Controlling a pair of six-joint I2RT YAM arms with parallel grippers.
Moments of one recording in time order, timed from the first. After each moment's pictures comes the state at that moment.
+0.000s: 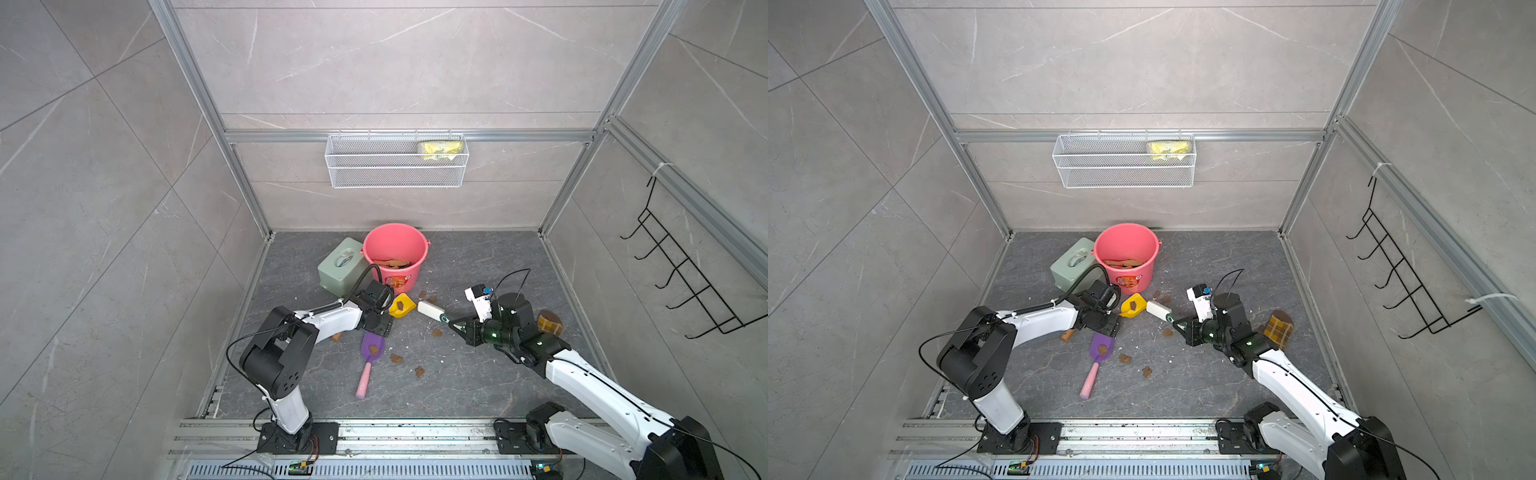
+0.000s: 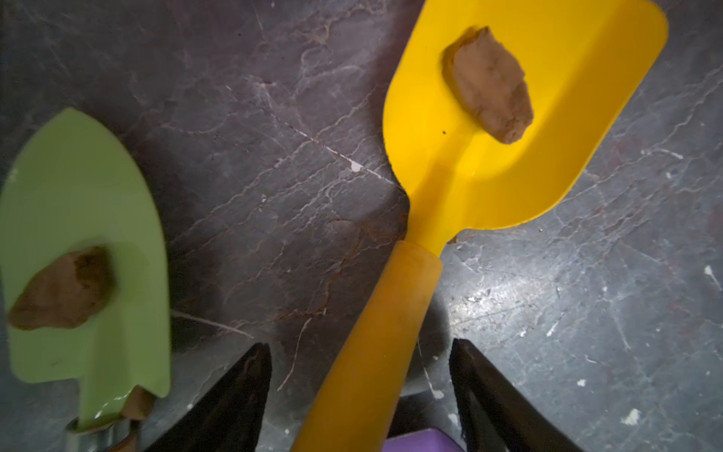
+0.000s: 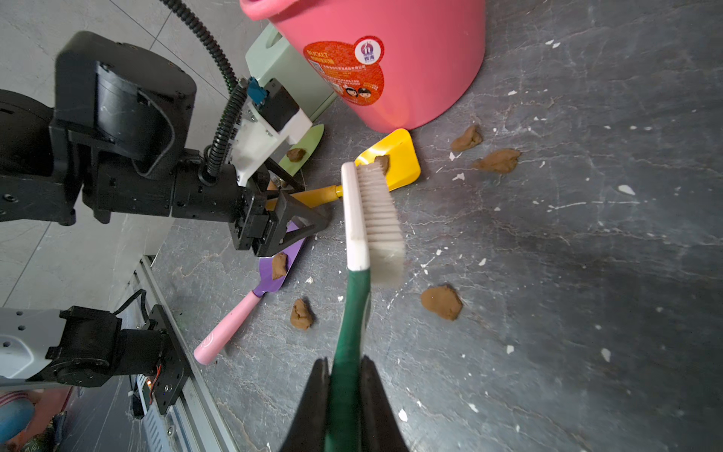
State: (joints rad) left arm -0.62 1.74 0.98 -0.43 -0.05 -0.16; right arm 0.42 1.01 0.58 -0.18 -0.48 0.36
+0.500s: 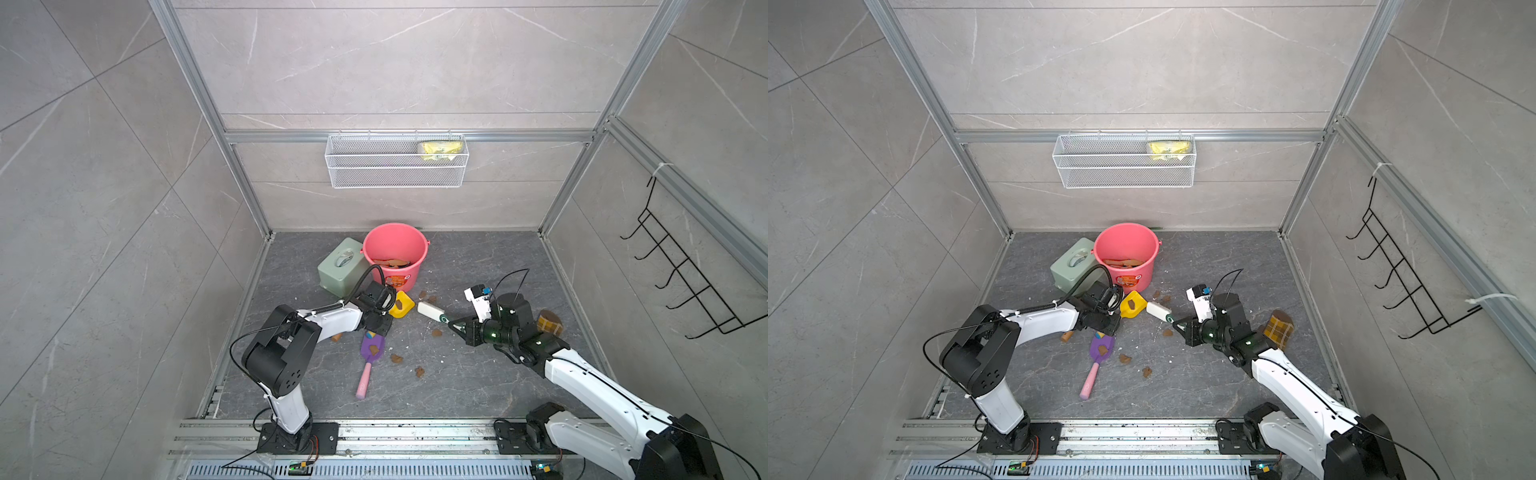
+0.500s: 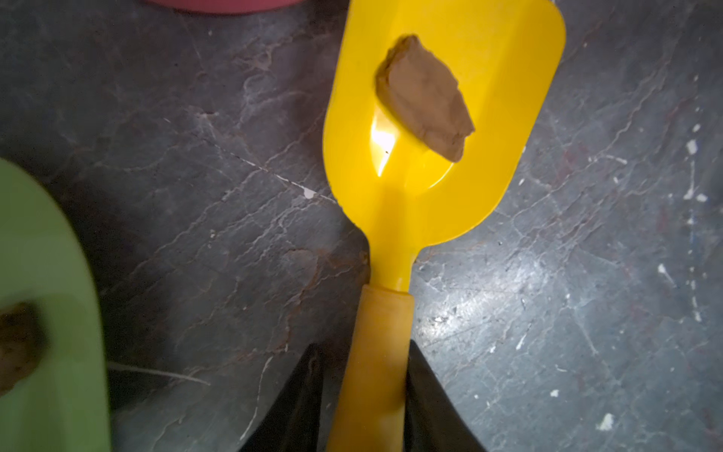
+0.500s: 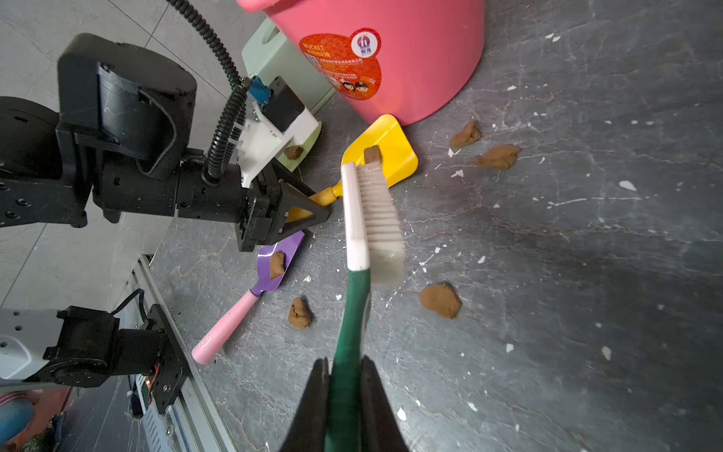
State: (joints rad) left arm -0.62 1.74 0.96 -0.34 0.04 -0.12; right arm 0.42 1.03 0.58 -0.18 -0.48 0.36
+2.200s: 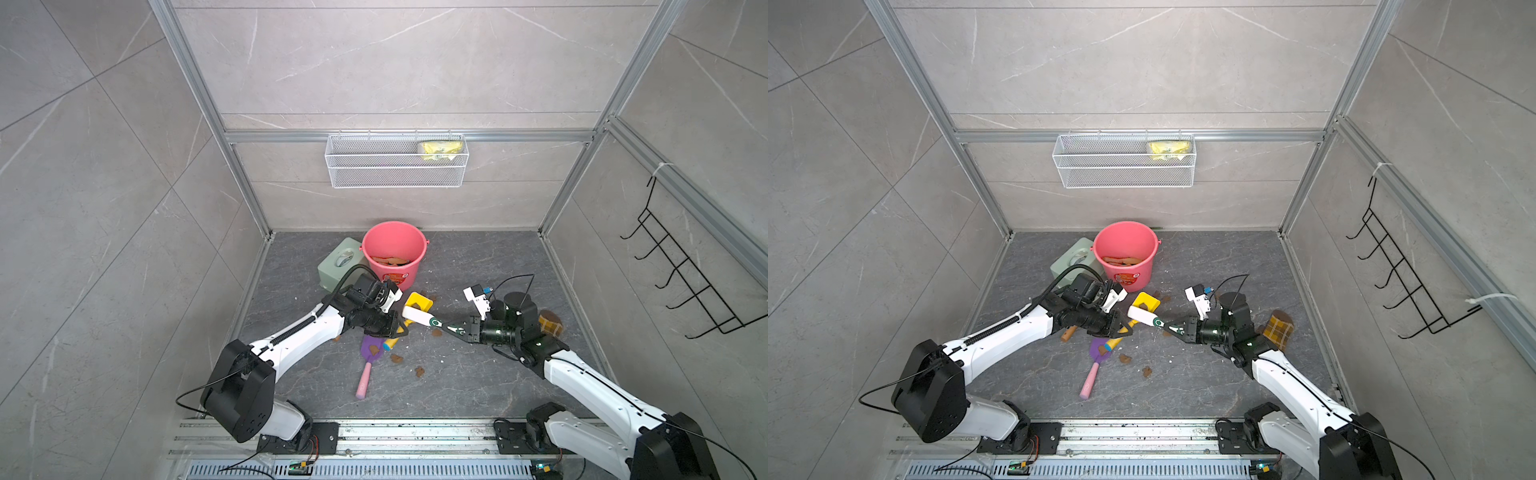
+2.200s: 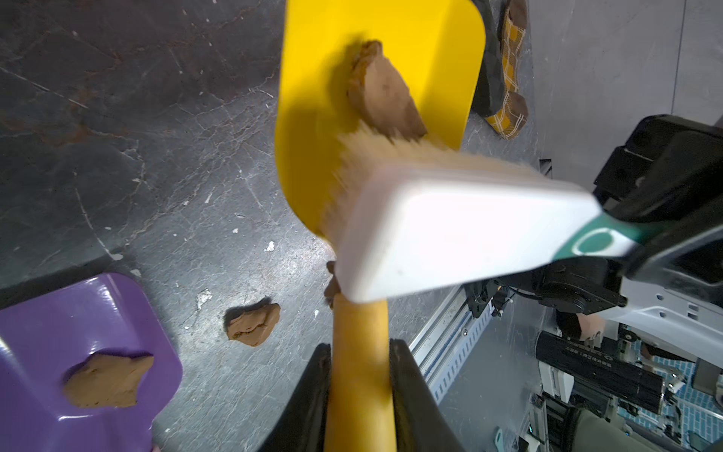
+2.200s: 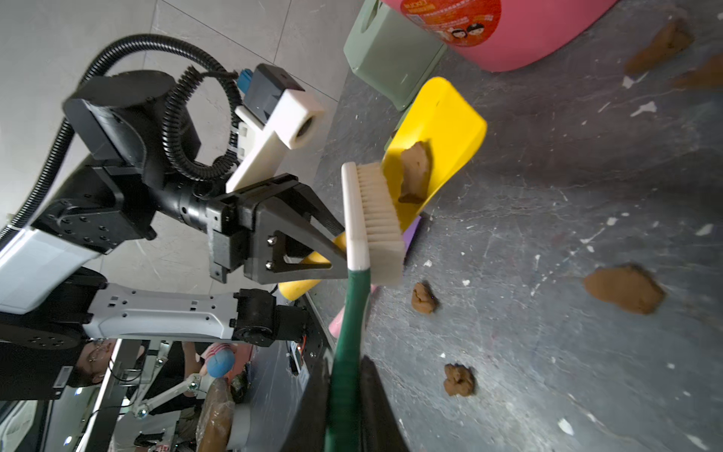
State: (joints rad) left arm -0.64 1.45 1.00 -0.57 0.59 -0.42; right arm 0.35 1.04 0.53 0.00 -0.85 0.67
